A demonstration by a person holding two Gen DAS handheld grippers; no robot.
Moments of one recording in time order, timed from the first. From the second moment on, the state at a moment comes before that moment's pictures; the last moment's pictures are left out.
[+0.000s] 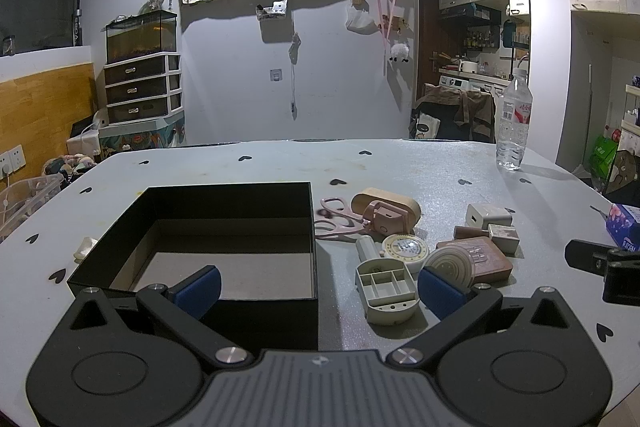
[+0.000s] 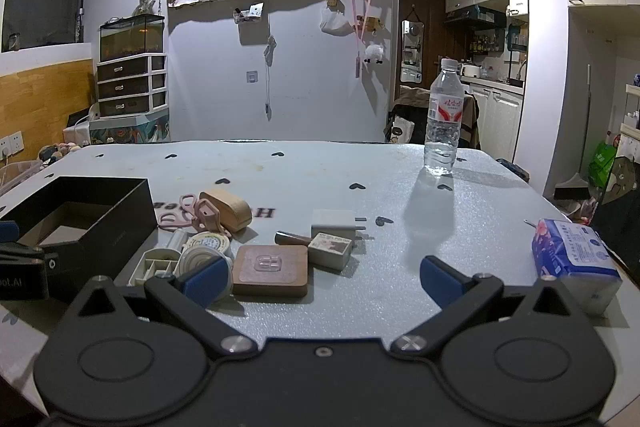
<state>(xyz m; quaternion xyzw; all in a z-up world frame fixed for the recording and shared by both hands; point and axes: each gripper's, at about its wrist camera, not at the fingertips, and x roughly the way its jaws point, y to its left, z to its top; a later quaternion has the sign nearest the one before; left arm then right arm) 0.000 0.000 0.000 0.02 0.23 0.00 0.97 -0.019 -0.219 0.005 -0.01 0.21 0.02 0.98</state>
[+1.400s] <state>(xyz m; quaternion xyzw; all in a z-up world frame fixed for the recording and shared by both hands) 0.030 0.135 0.009 0.00 0.20 0.12 0.97 0.076 -0.232 -0.009 0.07 0.26 0.07 0.96</state>
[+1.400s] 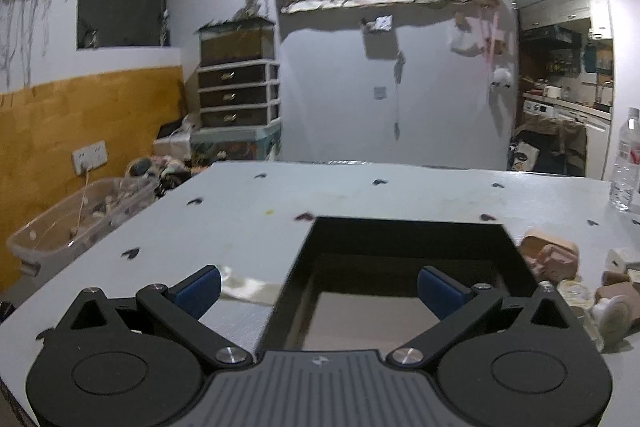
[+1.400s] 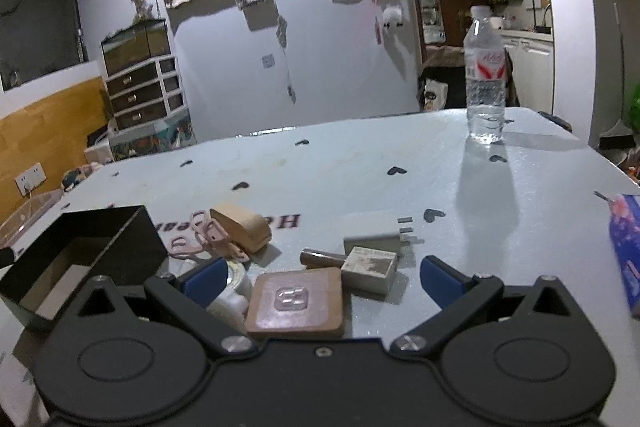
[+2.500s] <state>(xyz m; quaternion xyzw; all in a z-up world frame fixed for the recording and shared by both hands) 0.072 0.192 -0.030 -0.08 0.30 0.10 0.95 0.205 -0.240 -0.040 0.02 0.39 0.03 0.92</state>
